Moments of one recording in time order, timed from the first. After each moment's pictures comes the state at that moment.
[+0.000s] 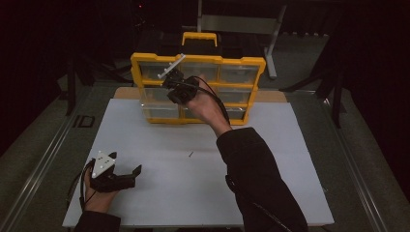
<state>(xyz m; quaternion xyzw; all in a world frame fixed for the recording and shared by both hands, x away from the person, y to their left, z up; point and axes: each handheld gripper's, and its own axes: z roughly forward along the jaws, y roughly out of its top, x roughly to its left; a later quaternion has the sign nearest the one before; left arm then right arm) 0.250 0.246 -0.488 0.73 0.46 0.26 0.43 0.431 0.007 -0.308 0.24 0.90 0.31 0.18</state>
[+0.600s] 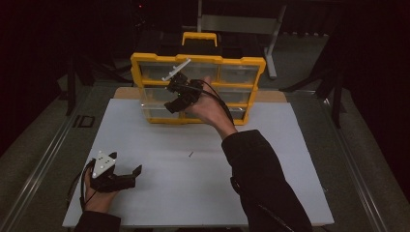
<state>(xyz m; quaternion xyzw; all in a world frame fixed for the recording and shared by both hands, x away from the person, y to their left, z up) 0.250 0.245 -0.488 0.73 0.46 0.26 0.43 0.428 -0.003 -0.317 0.24 0.90 0.32 0.16</state>
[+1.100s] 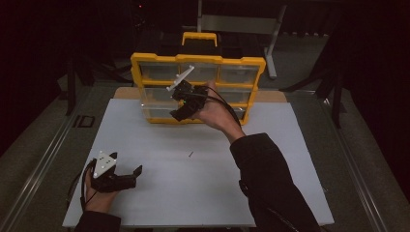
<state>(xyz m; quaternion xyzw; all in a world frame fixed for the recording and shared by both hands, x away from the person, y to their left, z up) 0.250 0.244 -0.489 0.73 0.46 0.26 0.43 0.418 -0.016 -0.328 0.20 0.92 0.30 0.16</state>
